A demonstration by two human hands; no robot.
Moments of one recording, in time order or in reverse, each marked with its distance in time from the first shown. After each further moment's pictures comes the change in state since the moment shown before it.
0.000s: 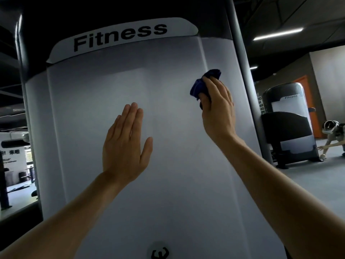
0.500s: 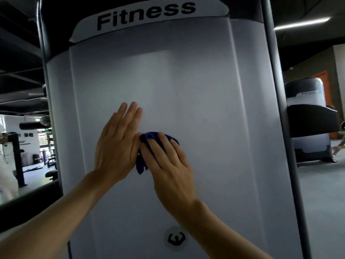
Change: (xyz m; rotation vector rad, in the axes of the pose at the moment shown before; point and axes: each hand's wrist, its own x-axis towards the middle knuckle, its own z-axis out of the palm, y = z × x) left_hand -0.048 -0.057 -0.017 0.018 -0.031 0.047; right_hand -0.186 -0.089 0.071 -0.202 -0.224 -0.522
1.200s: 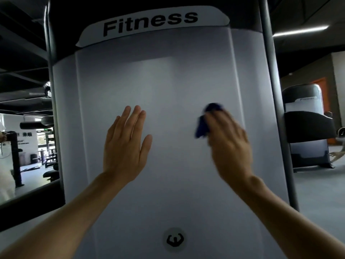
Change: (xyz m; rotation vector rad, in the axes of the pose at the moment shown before) left_hand 0.006 0.022 -0.003 0.001 0.004 -0.129; right_hand 0.010 0.127 -0.054 -0.047 0.161 0.187
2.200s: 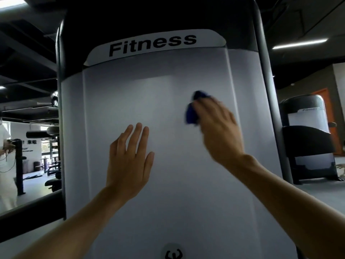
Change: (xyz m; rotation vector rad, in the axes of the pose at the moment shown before) left_hand -0.004 0.002 0.000 0.135 -0.038 0.021; right_hand 0.078 0.003 0.003 -0.066 -0.119 -0.073
